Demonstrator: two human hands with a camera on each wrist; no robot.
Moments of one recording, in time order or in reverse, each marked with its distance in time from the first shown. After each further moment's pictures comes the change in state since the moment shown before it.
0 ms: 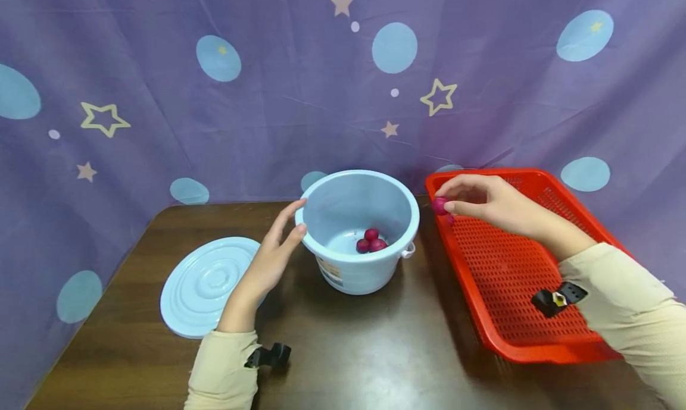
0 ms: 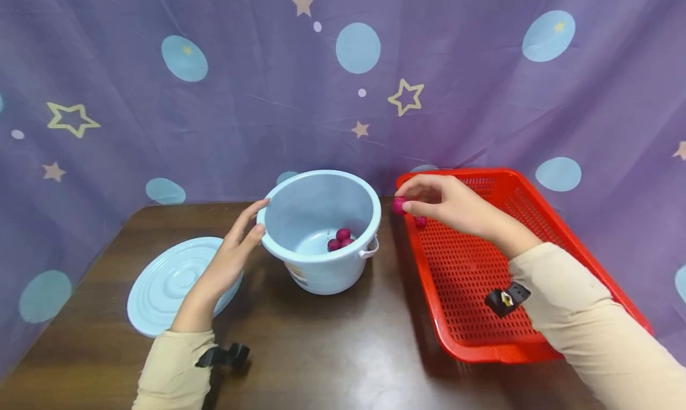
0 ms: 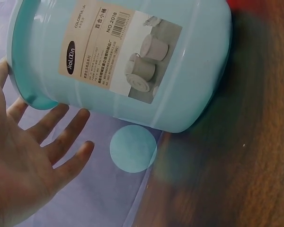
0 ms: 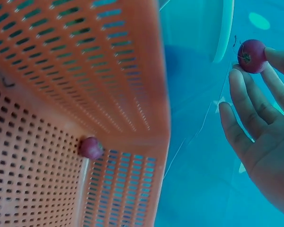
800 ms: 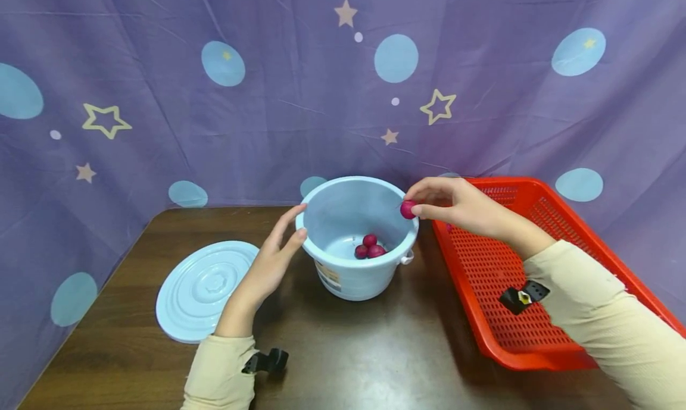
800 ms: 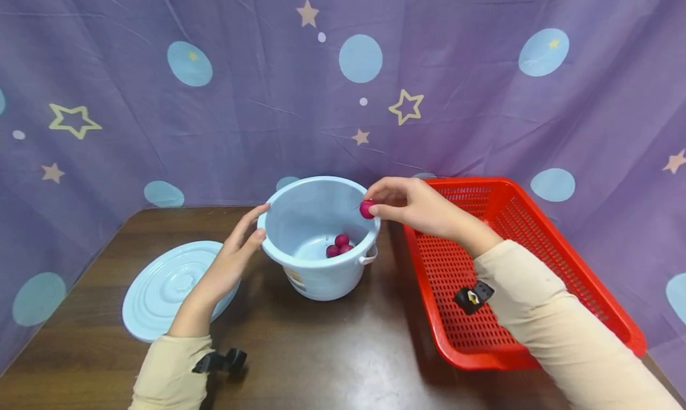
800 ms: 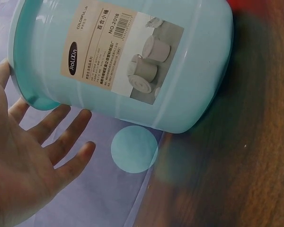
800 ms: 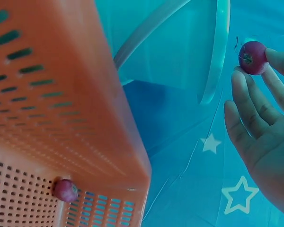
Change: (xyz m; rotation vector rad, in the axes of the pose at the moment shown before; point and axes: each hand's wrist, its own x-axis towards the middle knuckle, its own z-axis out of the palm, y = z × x) left_hand -0.001 -0.002 -0.001 -0.004 0.011 0.019; right_hand 0.029 -0.027 0.023 -0.054 -0.039 -0.051
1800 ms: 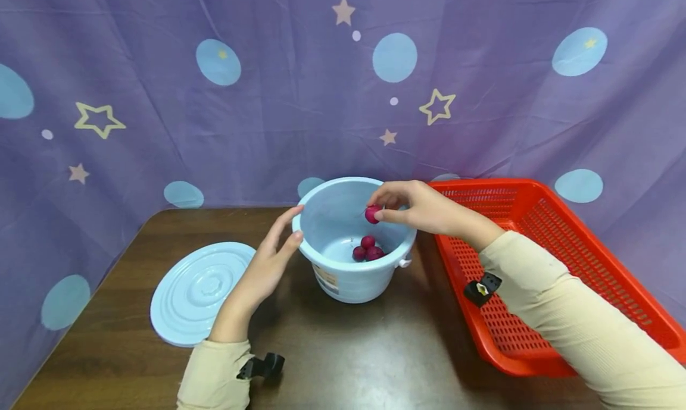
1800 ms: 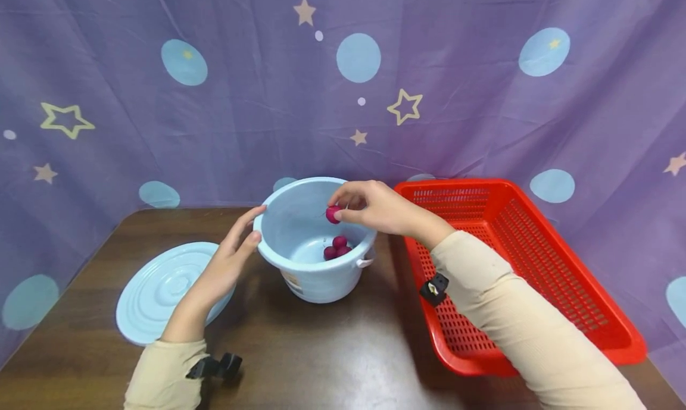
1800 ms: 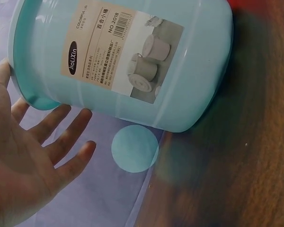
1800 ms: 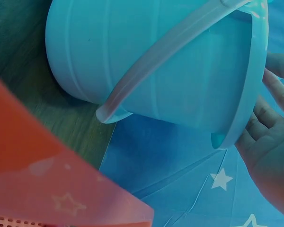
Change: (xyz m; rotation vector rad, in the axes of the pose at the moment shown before) left_hand -0.001 0.001 0.000 0.016 -0.001 0.004; right_hand 0.042 -0.007 0.033 -0.029 -0.076 -0.026
